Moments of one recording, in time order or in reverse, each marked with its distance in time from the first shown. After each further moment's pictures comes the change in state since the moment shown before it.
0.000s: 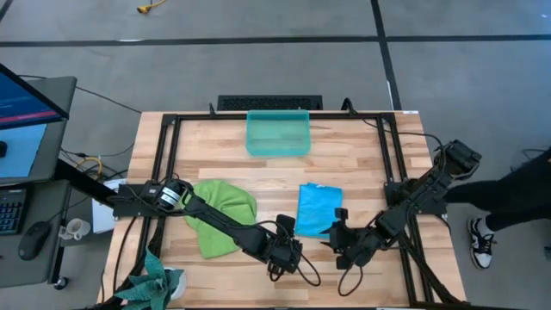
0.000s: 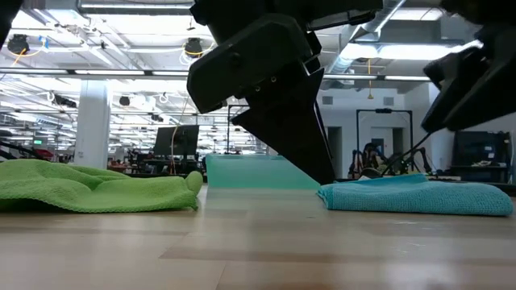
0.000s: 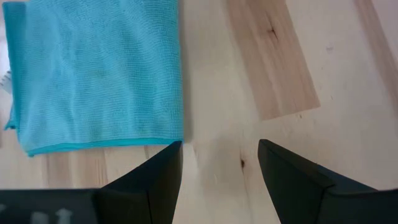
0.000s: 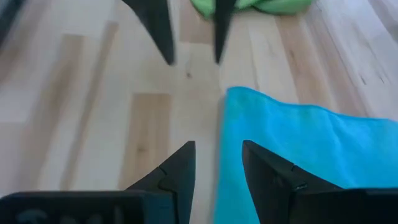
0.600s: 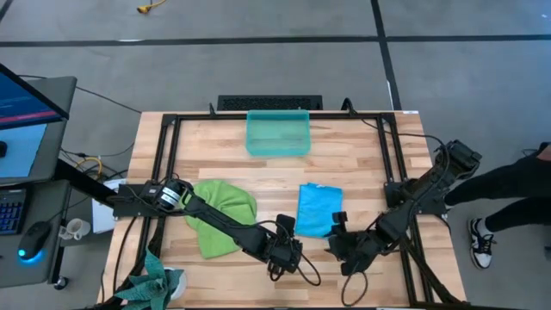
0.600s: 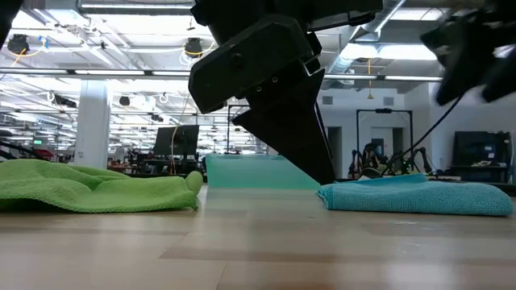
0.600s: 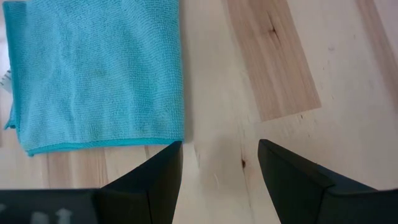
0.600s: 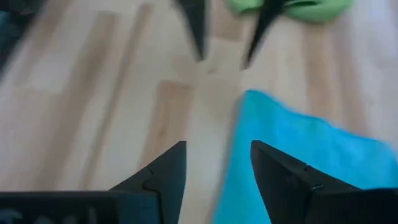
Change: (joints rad) left arm 0.000 0.000 0.000 0.000 0.001 -0.002; right arm 0.021 0.000 0.159 -0.238 -0.093 -0.101
